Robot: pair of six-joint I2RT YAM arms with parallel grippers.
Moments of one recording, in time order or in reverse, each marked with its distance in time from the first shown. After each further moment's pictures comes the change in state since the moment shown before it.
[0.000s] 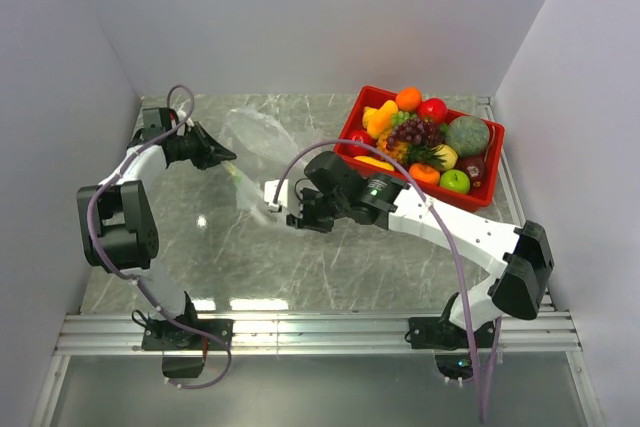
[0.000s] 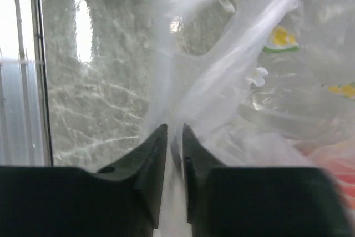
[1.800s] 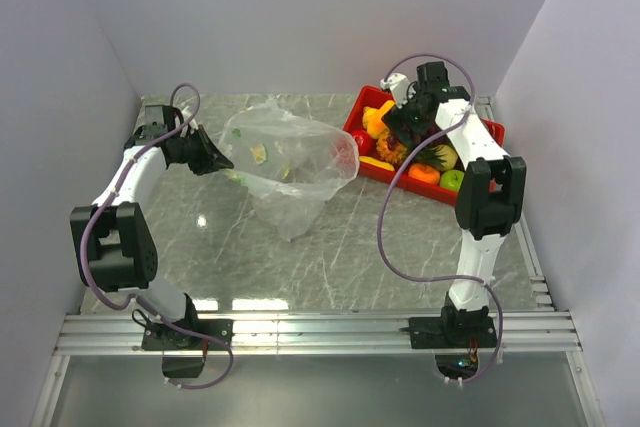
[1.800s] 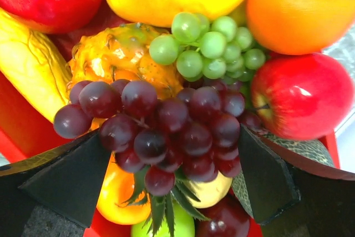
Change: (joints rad) left arm -0.074 -0.147 0.023 -0.248 -0.192 0.172; right arm -0.867 0.528 0.506 -0.134 0.112 -0.126
